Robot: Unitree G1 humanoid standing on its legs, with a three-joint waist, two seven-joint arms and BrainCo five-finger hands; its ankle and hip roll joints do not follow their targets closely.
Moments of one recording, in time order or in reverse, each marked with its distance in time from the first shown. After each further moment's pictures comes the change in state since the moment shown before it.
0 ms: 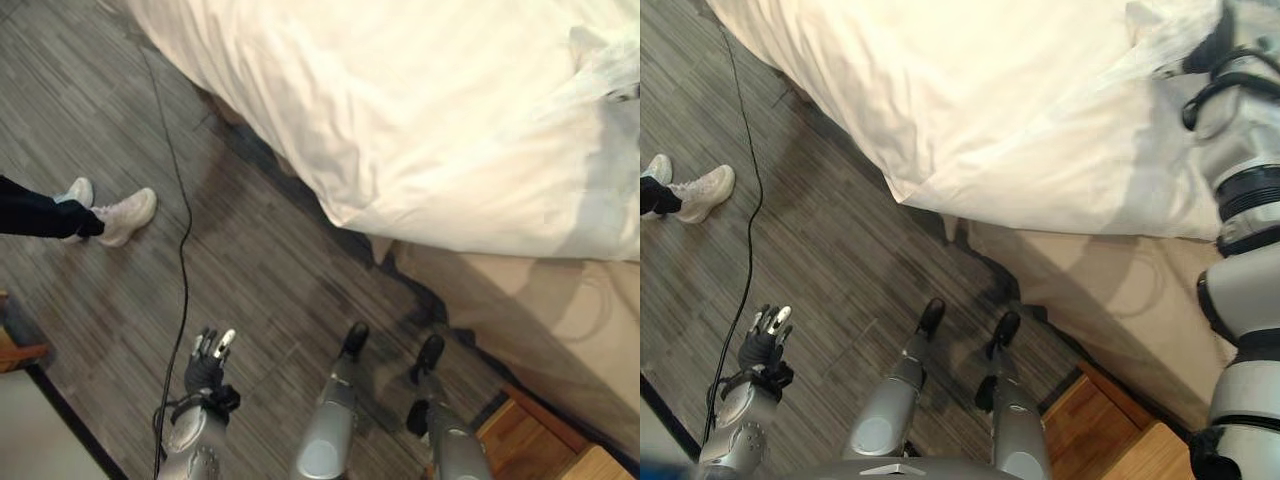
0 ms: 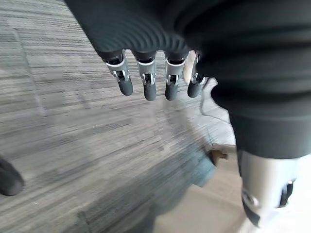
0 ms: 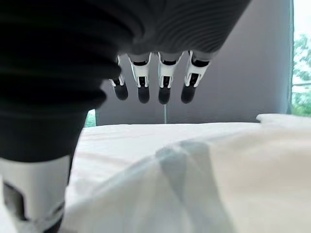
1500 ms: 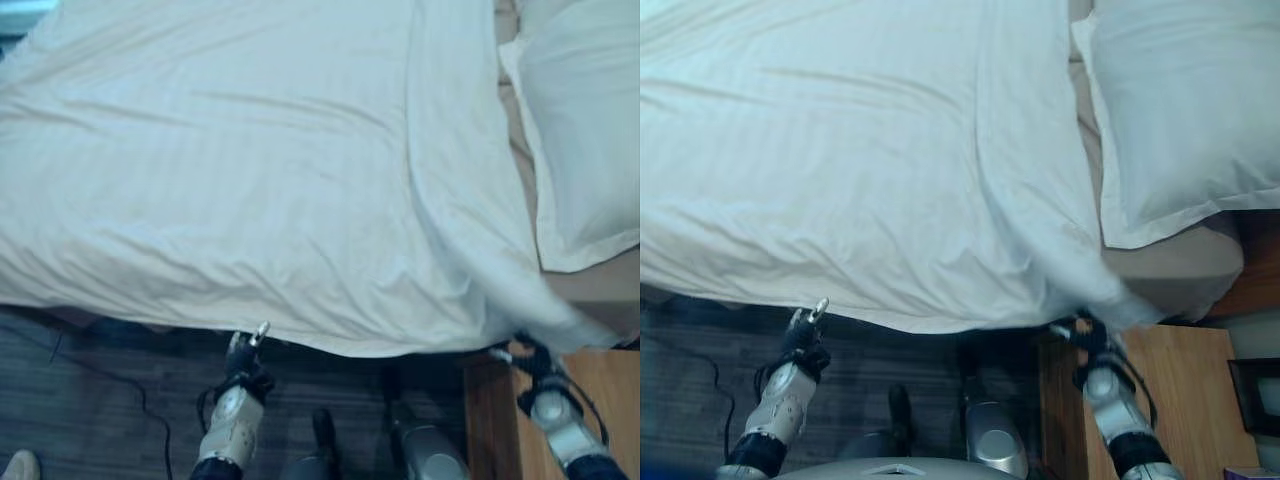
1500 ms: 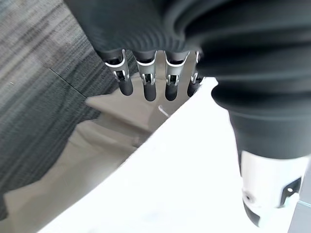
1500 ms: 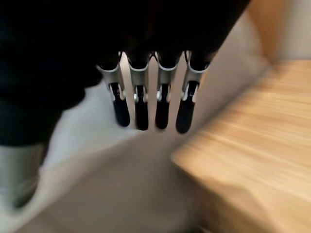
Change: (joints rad) left arm -0.134 -0.139 -0.032 0.209 0.057 0.099 0.064; right arm 1.380 0.590 -0.583 -0.330 -0.048 0.056 0.060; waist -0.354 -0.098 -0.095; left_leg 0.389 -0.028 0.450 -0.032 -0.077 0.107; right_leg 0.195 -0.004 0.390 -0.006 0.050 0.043
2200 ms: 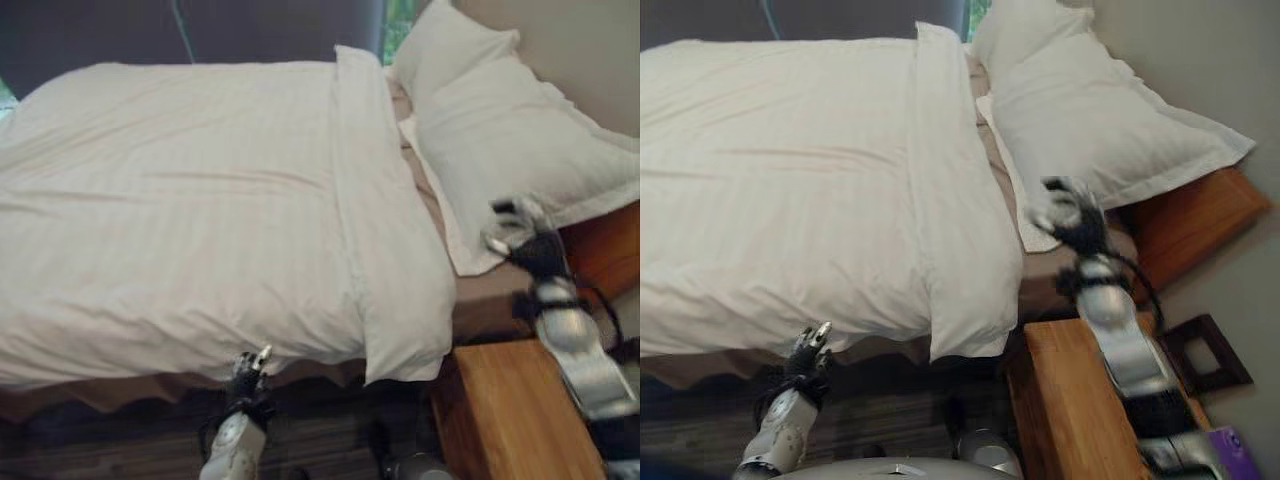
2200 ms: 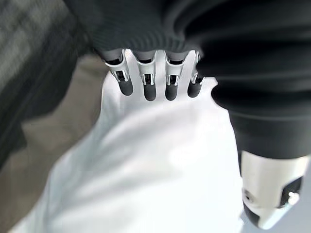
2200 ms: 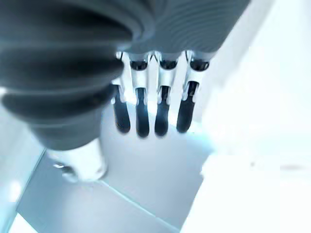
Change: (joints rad) left arm 0.053 -0.020 -0.066 -0.063 0.001 0.032 -0.022; right arm -0.358 -0.026 -0.022 -0.603 0.567 -0.144 0.094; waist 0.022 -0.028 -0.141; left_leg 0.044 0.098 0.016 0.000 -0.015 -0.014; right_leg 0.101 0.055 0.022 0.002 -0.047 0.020
